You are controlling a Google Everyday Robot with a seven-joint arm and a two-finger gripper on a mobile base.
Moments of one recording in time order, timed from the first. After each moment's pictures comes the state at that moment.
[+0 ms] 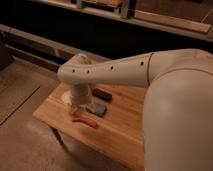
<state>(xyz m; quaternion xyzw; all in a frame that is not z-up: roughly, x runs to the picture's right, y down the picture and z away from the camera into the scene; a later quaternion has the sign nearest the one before) -0.109 0.103 0.703 -0.26 0.23 0.64 0.68</state>
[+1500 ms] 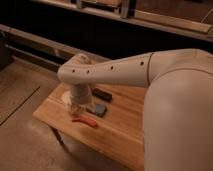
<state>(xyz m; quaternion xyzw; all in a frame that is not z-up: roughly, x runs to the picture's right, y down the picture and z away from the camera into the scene) -0.109 0.103 0.703 -0.26 0.23 0.64 0.68</state>
